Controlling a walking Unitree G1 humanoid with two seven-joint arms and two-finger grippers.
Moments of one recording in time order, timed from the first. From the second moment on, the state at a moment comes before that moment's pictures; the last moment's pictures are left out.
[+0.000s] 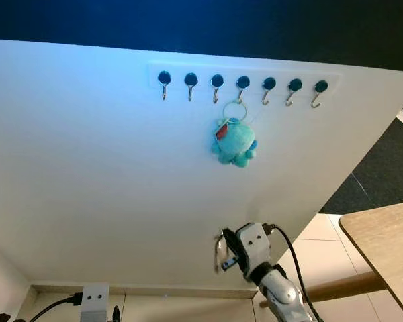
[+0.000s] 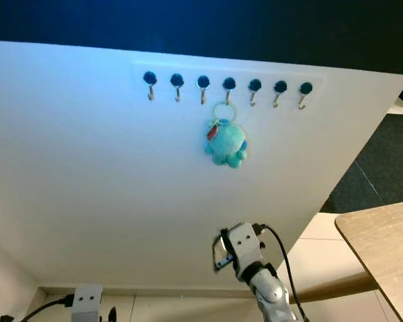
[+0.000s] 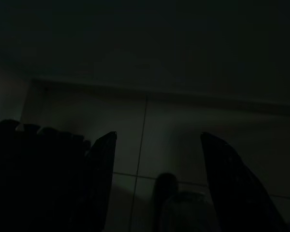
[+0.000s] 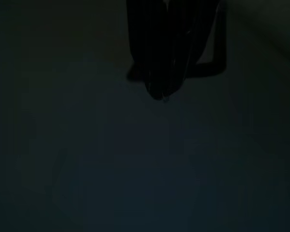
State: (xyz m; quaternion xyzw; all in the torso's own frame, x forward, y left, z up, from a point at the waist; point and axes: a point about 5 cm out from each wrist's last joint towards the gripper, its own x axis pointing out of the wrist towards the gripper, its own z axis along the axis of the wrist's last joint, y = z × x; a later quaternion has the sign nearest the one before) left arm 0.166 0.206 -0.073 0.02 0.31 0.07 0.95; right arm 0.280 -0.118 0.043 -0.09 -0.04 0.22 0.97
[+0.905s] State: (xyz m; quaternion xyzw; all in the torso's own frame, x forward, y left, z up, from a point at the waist) left arm 0.218 0.150 0.004 0.04 0.04 -0.17 0.98; right arm 0.316 -0.170 0.173 -0.11 -0.27 -0.07 0.95
